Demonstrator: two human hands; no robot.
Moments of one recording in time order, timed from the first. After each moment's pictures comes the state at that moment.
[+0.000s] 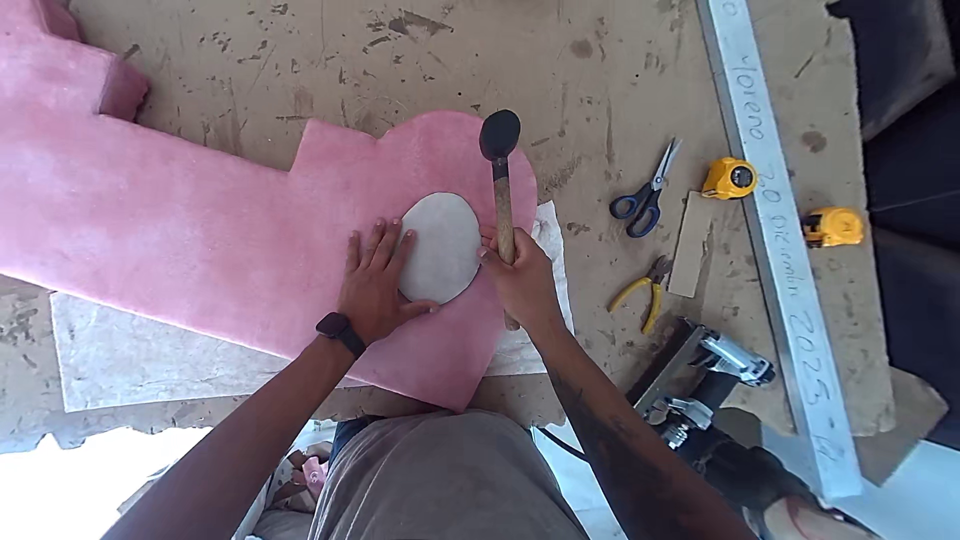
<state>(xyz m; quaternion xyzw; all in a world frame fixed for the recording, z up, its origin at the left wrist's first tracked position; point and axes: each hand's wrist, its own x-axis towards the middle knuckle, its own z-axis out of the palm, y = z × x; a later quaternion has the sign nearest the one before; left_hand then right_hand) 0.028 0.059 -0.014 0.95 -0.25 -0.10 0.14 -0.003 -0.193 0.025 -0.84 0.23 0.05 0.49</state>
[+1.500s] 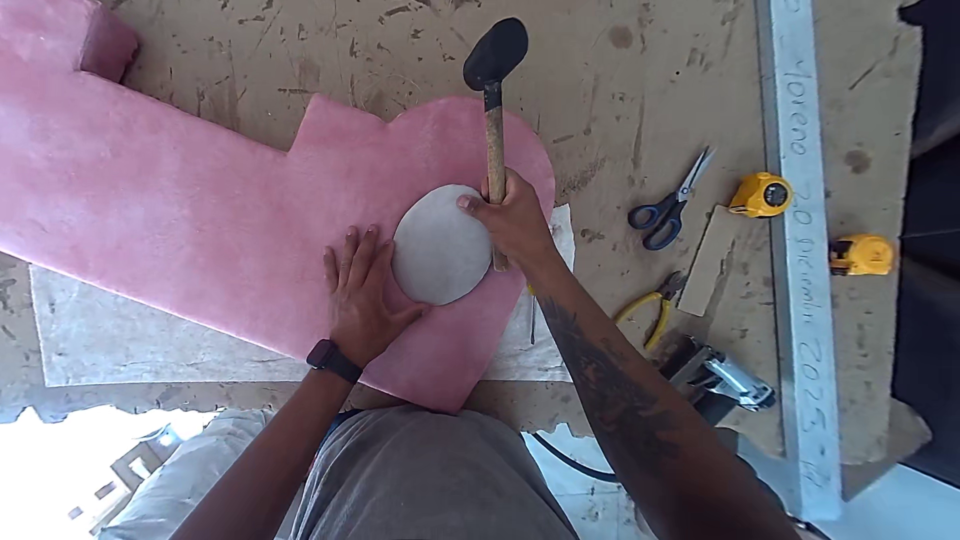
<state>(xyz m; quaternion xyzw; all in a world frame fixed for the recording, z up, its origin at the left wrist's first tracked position) -0.005 0.069 -0.014 0.97 -0.13 -0.05 0.22 0.096 -0.199 0.000 -0.81 0.15 0.09 0.55</state>
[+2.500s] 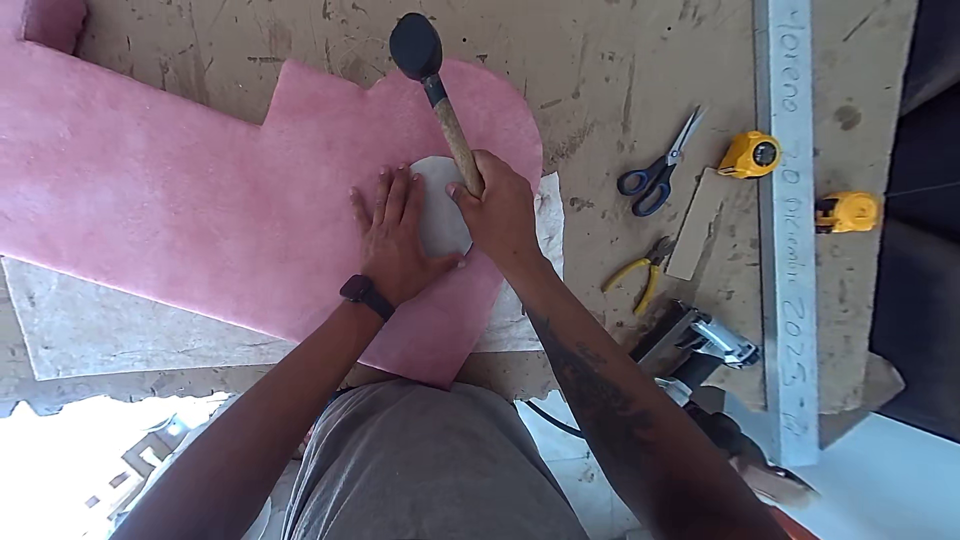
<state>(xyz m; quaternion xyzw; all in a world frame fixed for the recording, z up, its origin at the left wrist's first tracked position) 0.040 -0.003 -0.016 0.97 -0.16 -0.08 0.17 0.065 -0.181 0.027 -0.94 0.09 0.04 0.32</state>
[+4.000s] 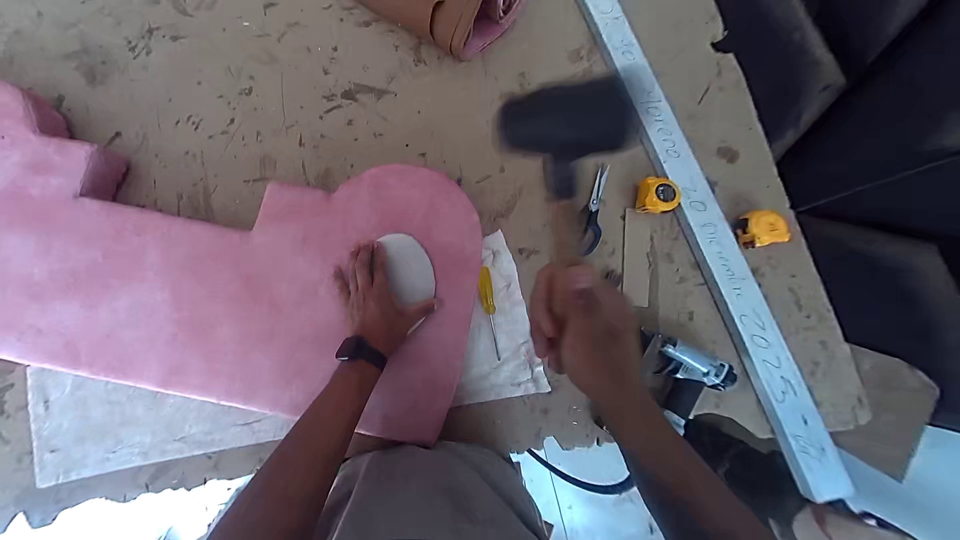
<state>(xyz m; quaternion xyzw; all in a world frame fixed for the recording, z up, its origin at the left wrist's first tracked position) 0.042 -0.033 -0.016 0.98 -0.10 -0.03 0.15 -0.049 -0.272 0.142 -0.75 0.12 -0.03 0.64</state>
